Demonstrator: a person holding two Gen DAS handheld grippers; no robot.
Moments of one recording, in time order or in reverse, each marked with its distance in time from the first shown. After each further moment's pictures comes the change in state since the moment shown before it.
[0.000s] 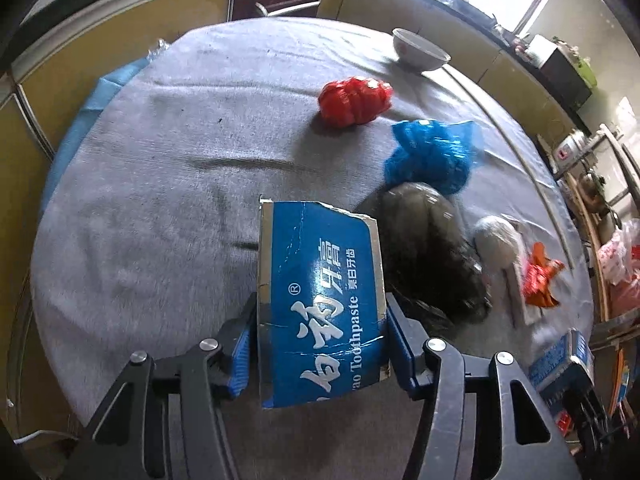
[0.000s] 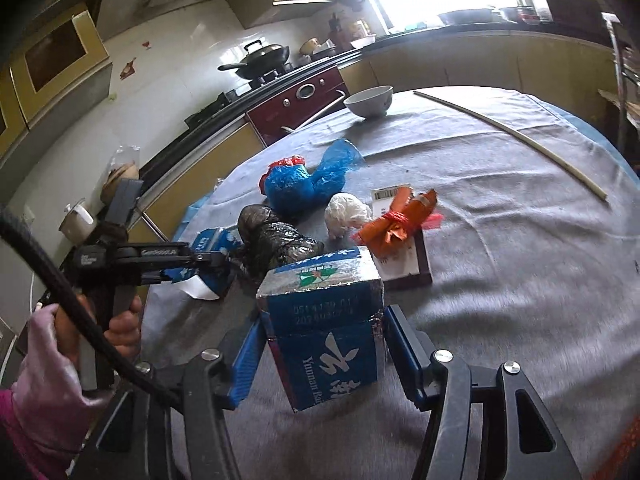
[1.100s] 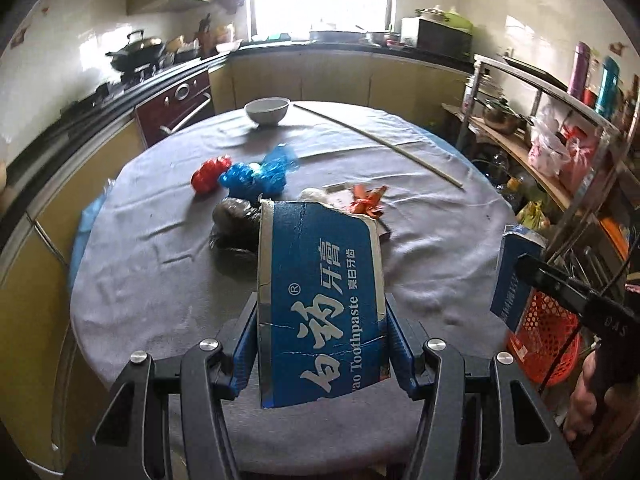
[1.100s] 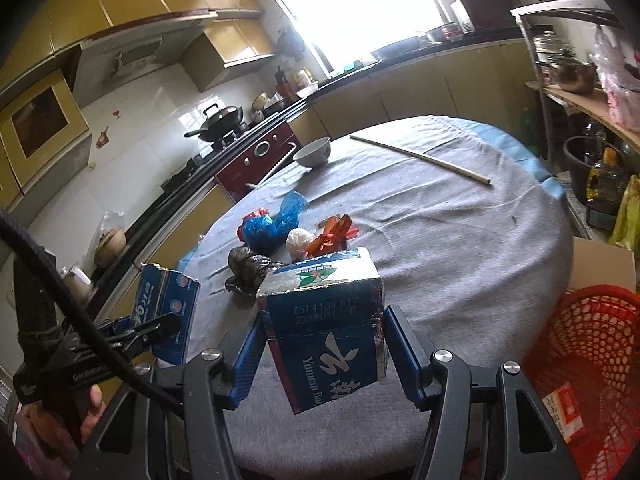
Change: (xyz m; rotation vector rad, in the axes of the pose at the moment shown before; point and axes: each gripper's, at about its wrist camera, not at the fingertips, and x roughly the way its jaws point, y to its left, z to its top) left arm -0.124 -0.135 -0.117 0.433 -0.247 -0.008; right arm -0.130 -0.015 -0.038 0.171 -0.179 -0.104
